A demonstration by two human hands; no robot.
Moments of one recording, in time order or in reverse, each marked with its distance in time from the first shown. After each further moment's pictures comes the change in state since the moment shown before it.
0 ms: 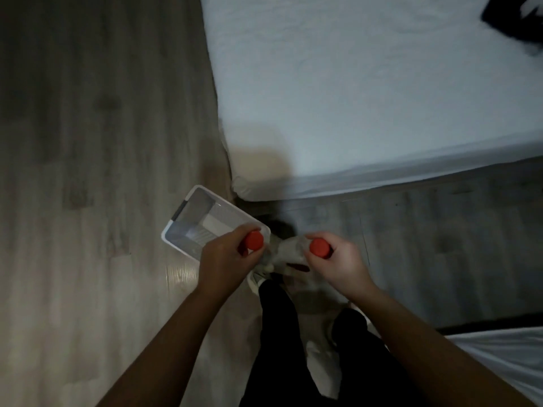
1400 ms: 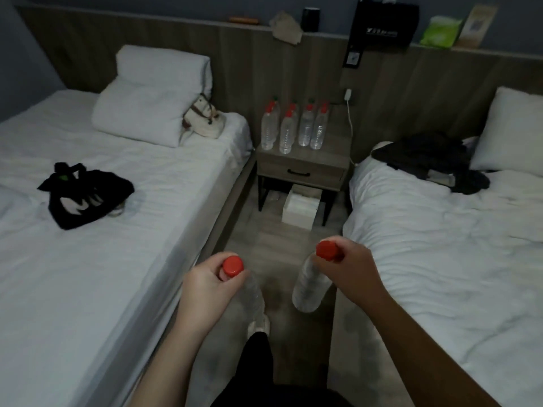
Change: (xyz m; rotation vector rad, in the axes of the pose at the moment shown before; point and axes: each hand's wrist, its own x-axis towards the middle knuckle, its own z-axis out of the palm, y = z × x) left_hand -0.023 0.604 0.382 -0.196 -0.580 0.709; right_hand -0.296 0.295 -0.525 0.224 1.233 0.343
